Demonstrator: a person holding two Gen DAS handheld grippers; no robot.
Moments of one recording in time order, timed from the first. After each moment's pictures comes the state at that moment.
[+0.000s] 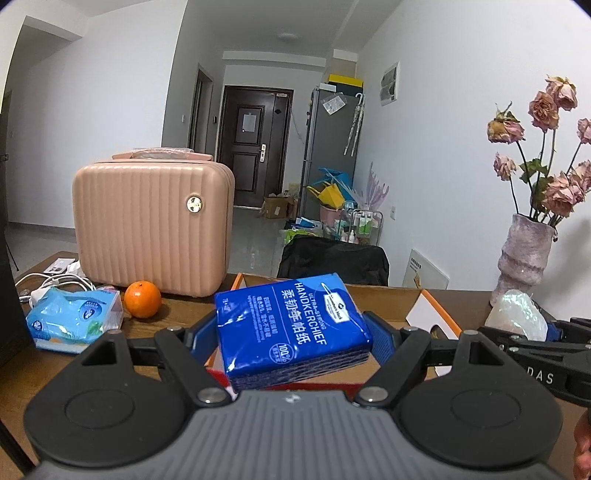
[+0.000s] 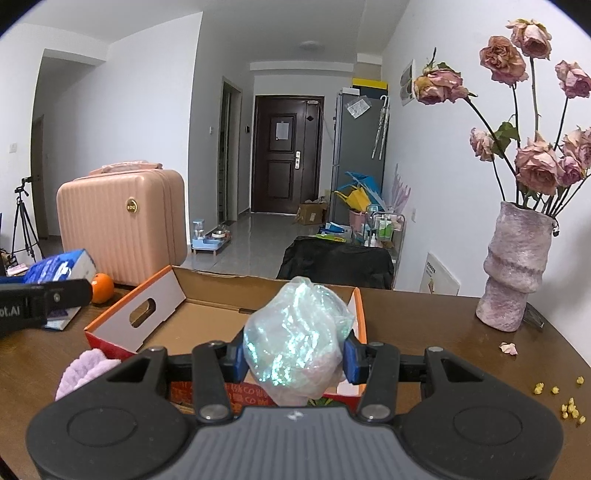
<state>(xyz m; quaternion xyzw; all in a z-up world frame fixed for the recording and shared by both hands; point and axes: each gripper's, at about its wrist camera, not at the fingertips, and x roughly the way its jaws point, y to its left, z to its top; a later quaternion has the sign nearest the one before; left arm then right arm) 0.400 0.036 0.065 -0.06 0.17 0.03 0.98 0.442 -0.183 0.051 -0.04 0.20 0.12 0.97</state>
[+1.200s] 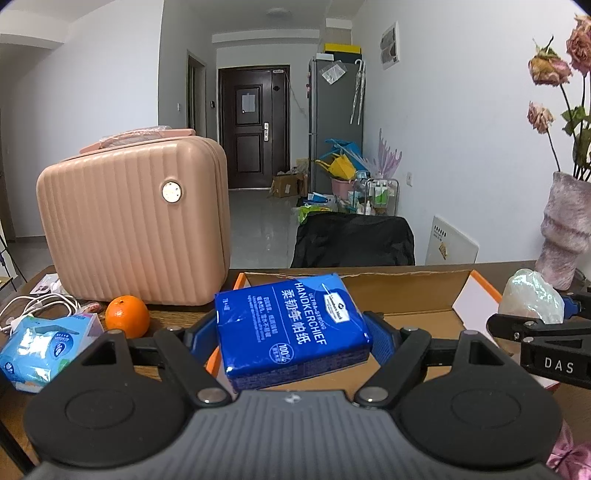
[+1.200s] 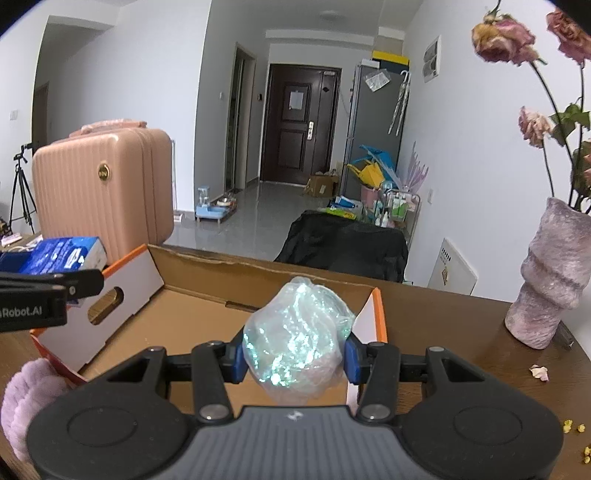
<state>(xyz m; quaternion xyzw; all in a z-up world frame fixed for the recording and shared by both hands) 0.504 0.037 0.037 0.00 0.22 0.05 0.97 0.545 -0.160 0.031 -0.07 0.25 0.13 0.96</state>
